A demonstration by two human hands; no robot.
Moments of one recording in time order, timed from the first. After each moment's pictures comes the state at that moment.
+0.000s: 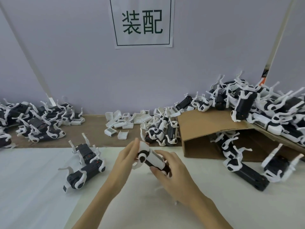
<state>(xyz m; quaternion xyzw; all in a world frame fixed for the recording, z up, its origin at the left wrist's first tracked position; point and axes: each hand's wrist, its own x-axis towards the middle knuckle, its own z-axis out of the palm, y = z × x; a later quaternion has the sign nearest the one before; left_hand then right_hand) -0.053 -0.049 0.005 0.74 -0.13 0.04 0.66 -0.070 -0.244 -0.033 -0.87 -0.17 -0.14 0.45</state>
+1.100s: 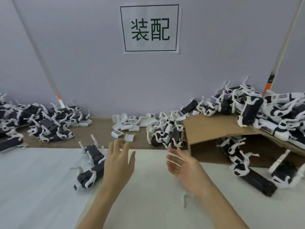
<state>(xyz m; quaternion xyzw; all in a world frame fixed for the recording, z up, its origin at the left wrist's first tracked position) -0.030 -0.015 -0.021 0.91 -0.07 0.37 0.19 -0.047 -0.253 -0.010 -0.46 0.05 0.10 0.88</state>
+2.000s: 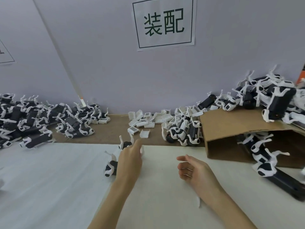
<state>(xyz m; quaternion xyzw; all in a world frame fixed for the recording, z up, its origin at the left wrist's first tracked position) -0.025 -0.005 -0.017 0.93 -0.02 0.31 0.22 -0.055 -0.239 -0.036 -0.54 0.01 0.08 0.84</state>
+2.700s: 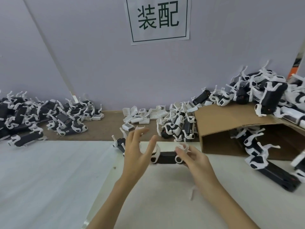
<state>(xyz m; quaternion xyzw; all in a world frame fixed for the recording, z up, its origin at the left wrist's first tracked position) -0.048 -0.041 -0.003 0.82 -0.09 0.27 0.50 -0.062 -0.239 -0.028 -0.67 -0.01 -0.05 0.74</state>
